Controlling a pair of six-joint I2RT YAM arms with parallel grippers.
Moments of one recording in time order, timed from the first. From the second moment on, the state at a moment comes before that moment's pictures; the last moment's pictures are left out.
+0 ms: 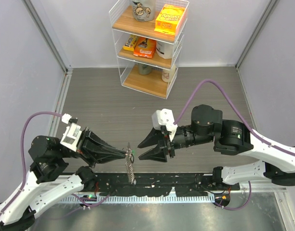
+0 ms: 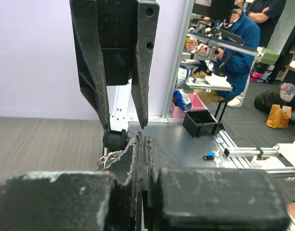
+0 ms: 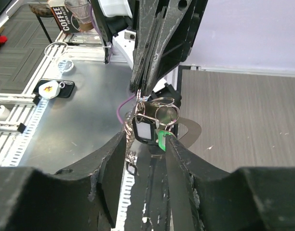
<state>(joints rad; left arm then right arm) -0.85 0.46 0.91 -0.04 0.78 -0.45 1.33 1.12 1.51 -0.53 -0.37 0.01</state>
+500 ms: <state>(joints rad) -0.85 0.47 0.87 0.17 0.78 -0.53 1.33 1.12 1.51 -0.49 -0.40 -0.13</state>
